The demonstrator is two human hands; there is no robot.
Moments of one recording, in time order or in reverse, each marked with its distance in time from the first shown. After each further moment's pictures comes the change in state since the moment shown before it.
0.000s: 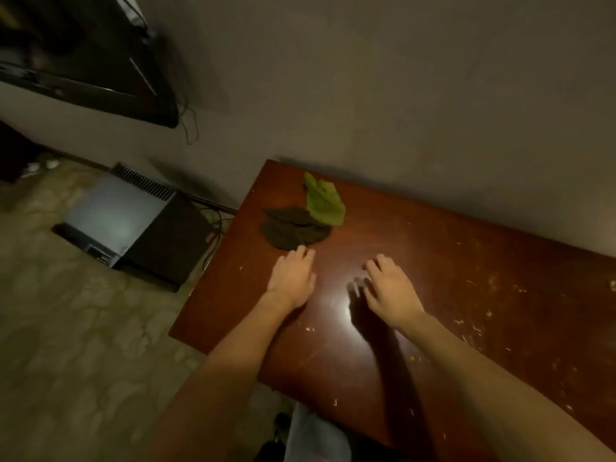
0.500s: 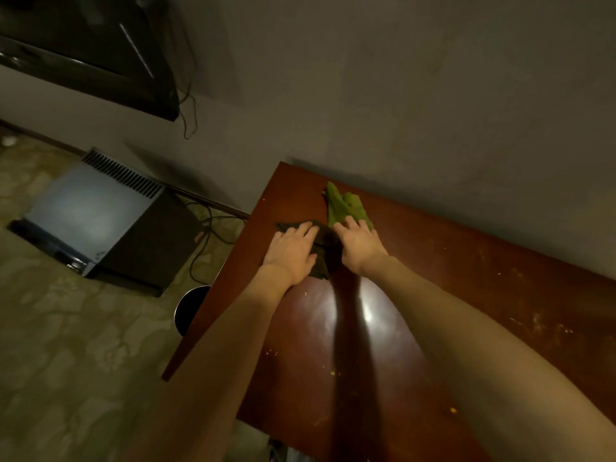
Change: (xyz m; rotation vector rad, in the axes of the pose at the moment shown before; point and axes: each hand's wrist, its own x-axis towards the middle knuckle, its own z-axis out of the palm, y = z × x) left_hand 0.111 -0.105 -0.020 0.011 -0.011 0.057; right_hand 0.216 -0.061 0.027 -0.162 -0.310 0.095
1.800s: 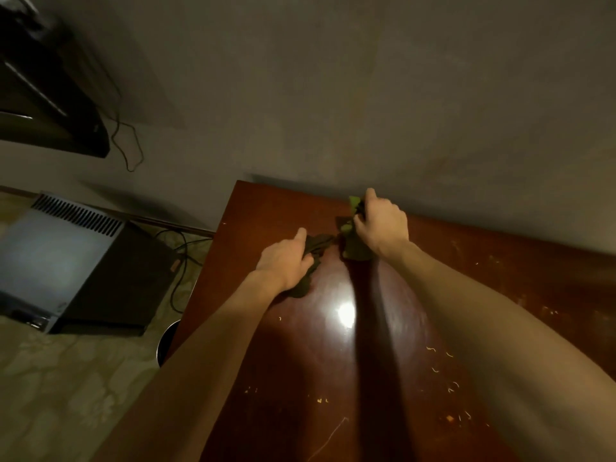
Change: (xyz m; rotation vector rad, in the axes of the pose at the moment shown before) left_hand 0.048 0.049 -0.022 -0.197 -0.087 0.016; right_hand 0.004 0.097 -0.036 0.191 0.406 0.329
